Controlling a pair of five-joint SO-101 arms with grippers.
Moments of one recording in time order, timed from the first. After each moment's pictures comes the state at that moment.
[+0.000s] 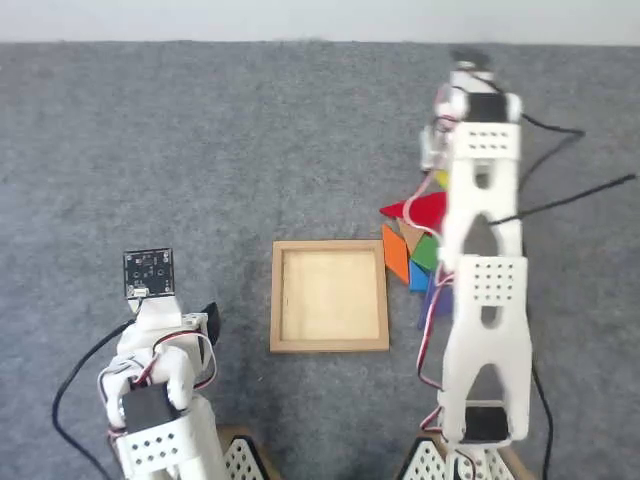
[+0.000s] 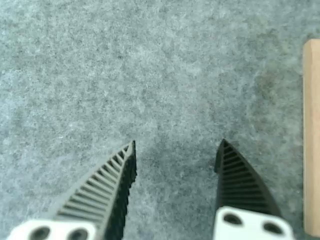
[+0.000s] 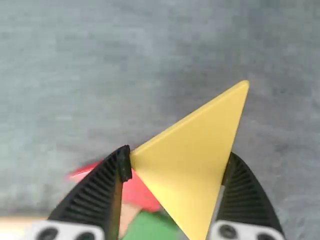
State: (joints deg) left arm -23.5 -103.3 96.9 72.0 -4.1; right arm -5.6 61.9 -78.6 100.6 -1.4
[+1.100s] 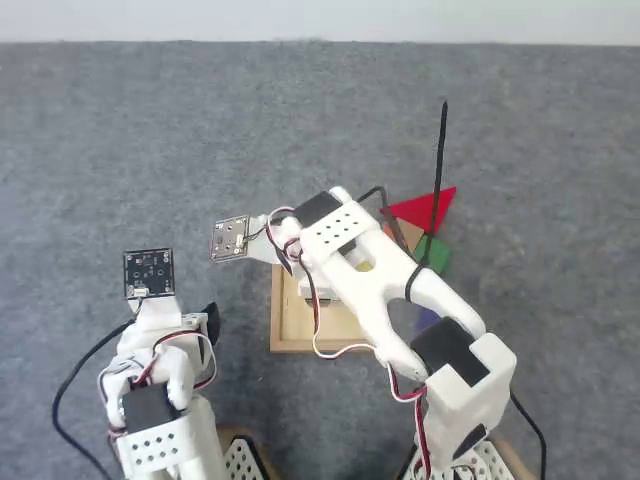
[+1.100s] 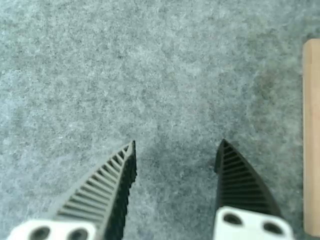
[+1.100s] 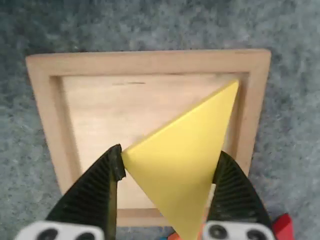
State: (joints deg) left arm -23.5 -103.3 96.9 72.0 -4.1; right arm -41.6 14.8 7.2 71.7 52.1
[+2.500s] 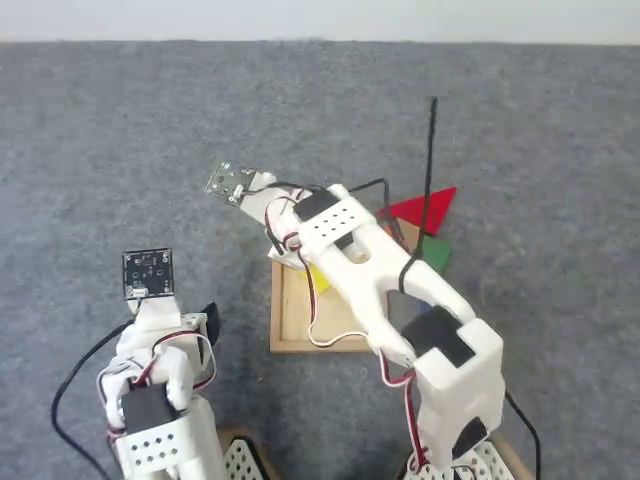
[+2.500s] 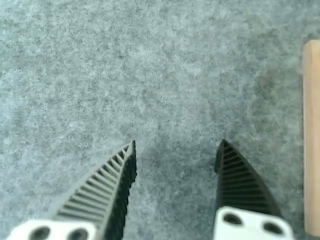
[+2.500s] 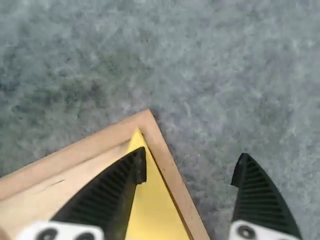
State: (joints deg) left arm -23.5 -103.3 96.9 72.0 -4.1; right arm -40.4 20.7 4.0 52.6 30.9
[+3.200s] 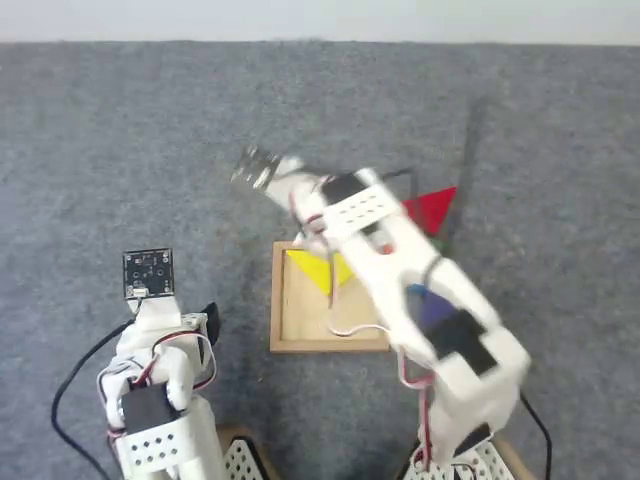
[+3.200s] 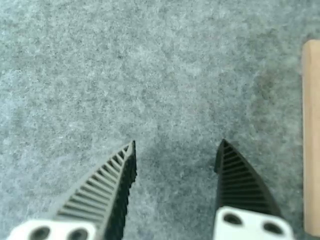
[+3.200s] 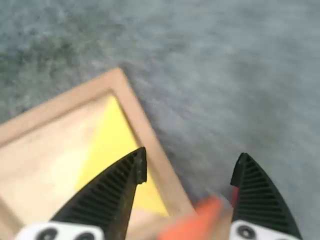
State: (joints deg) left arm -23.5 -103.3 96.9 72.0 -4.1; right arm -35.0 15.4 4.0 59.7 34.0
